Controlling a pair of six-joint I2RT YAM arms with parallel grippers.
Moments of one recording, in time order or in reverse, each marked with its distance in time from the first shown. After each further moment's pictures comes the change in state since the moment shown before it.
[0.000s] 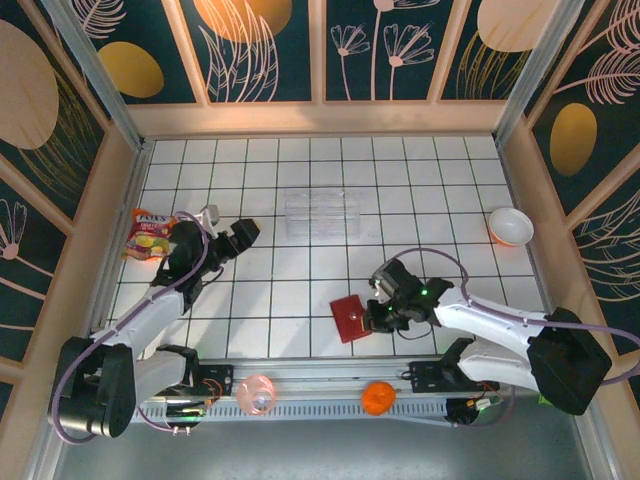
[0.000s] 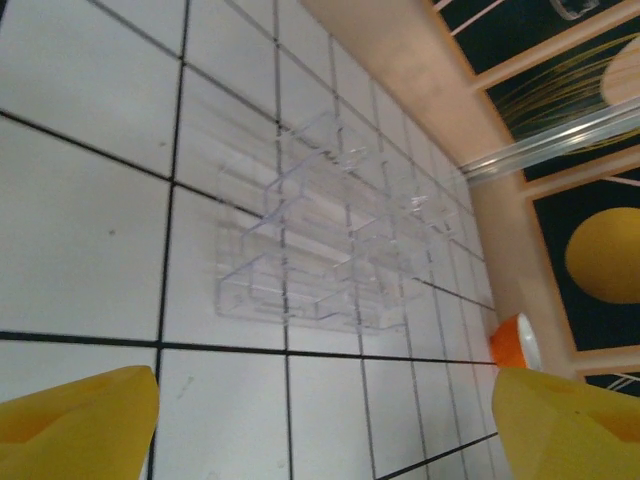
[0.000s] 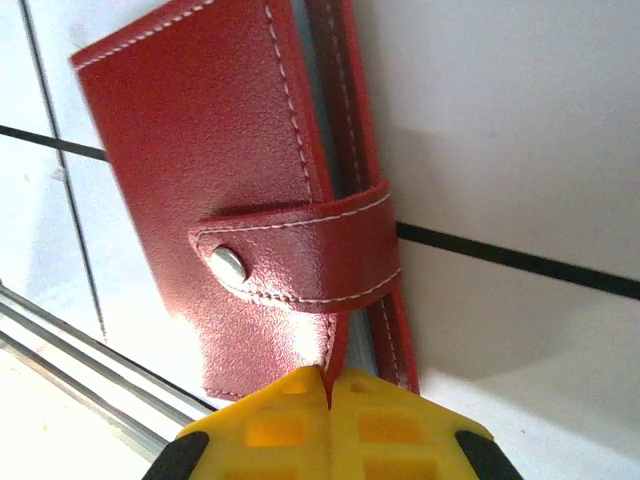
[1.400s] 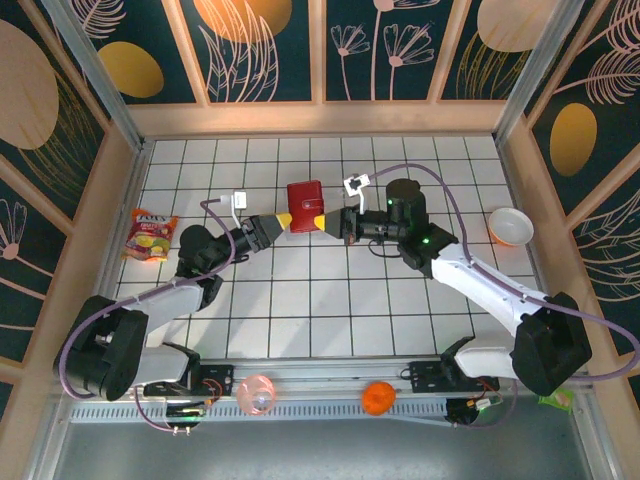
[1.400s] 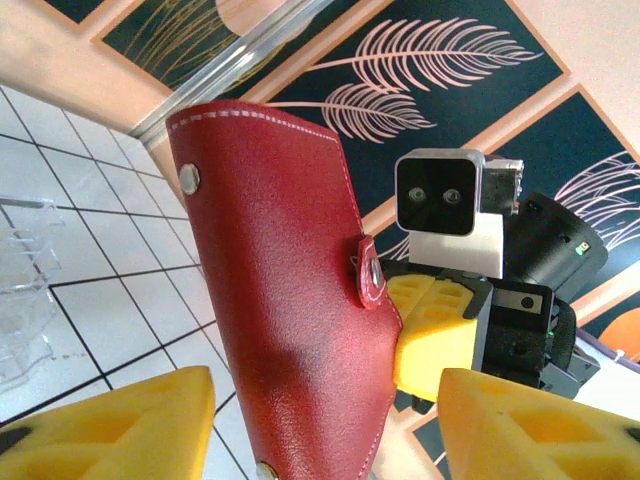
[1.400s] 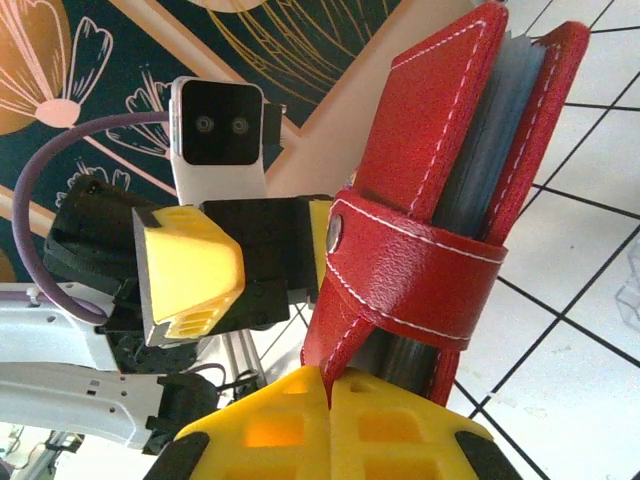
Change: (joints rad) left arm -0.186 0.229 0.034 0.768 0.305 -0.233; right arm -0.204 0.163 0.390 0.660 -0.359 -0.155
